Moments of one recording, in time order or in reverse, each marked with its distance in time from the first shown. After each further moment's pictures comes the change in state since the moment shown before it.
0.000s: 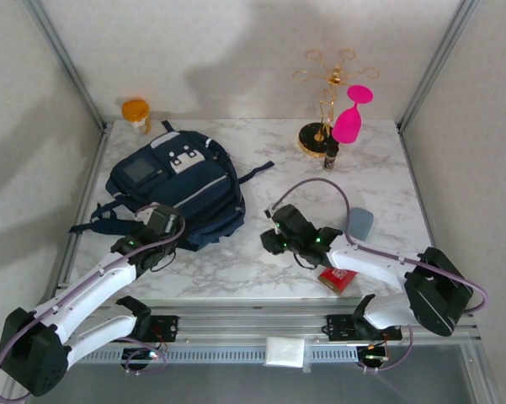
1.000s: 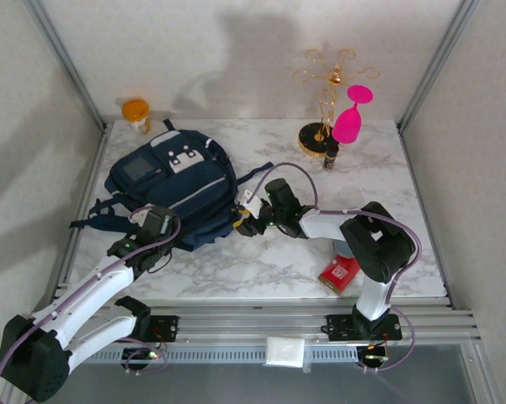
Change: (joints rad) left arm 0.032 -0.034 -0.029 0.002 -0.003 0.007; right arm -0.163 0.447 0.168 0.437 -0.552 -0.684
